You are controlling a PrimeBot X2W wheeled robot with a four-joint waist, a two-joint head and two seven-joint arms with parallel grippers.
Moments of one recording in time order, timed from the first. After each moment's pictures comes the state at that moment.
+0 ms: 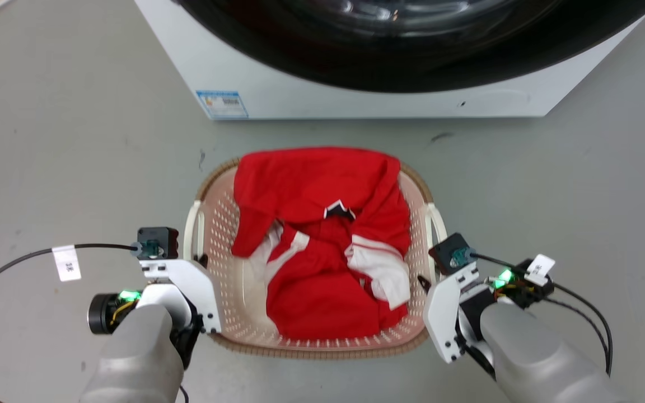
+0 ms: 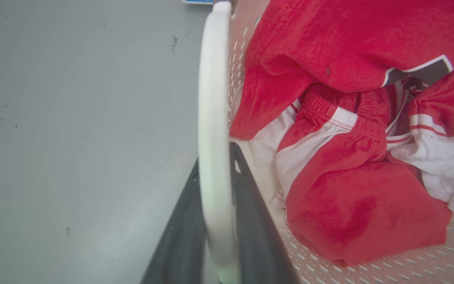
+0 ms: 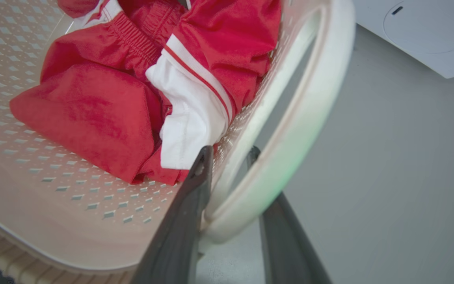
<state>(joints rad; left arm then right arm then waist) -0.73 0.12 -0.20 1.28 -0.32 -0.13 -0.14 -0.75 -0.06 0.91 1.22 0.49 0.12 -0.08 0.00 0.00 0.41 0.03</state>
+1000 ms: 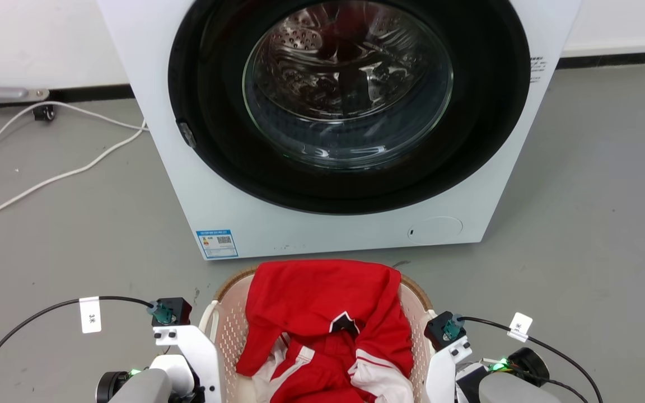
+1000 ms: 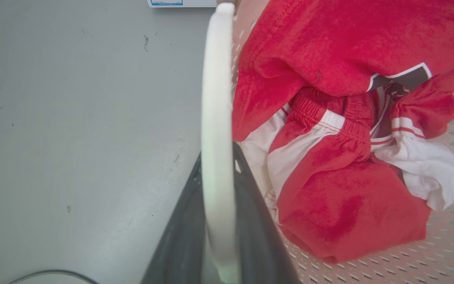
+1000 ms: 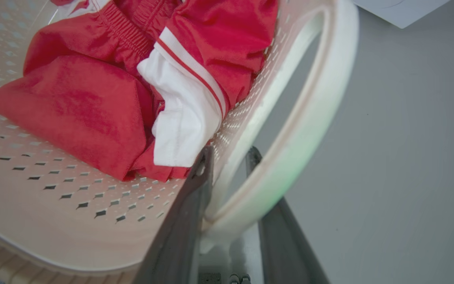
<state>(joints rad) -0.54 0.17 -0.46 1.22 -0.61 -0.13 0.12 -0.59 -0.09 1.18 1.18 0.83 0.12 0.13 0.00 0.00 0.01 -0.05</state>
